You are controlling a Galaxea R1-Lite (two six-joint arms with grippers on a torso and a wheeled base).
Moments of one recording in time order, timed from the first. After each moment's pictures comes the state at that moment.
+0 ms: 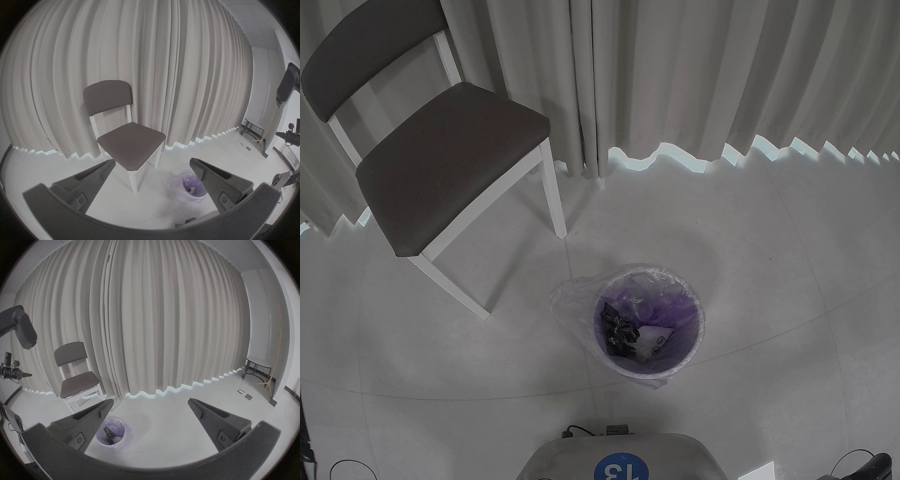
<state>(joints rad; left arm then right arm) -0.01 0.03 -0.34 0.15 0.27 -0.06 0.00 0.01 -0.37 0.03 -0.20 0.17</state>
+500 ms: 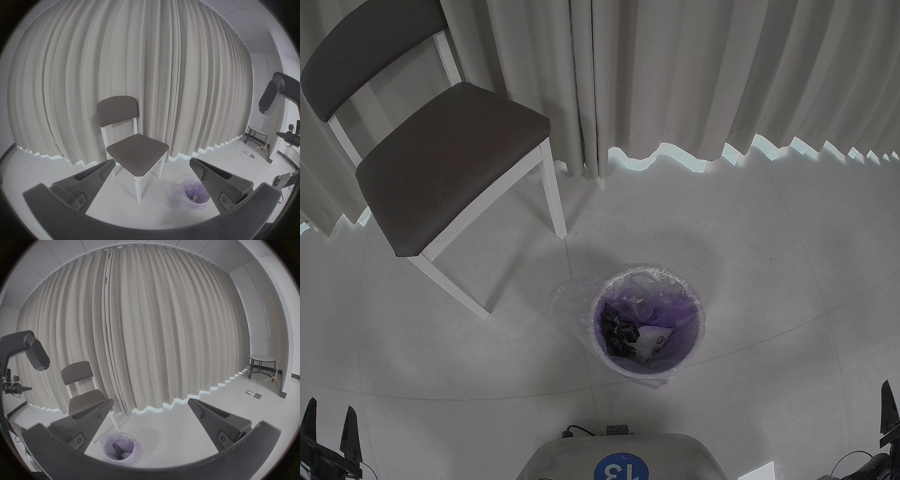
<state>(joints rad) 0.00 0.01 -0.04 0.02 0.19 -0.06 0.00 0.01 -0.03 -0.07 -0.15 0.14</state>
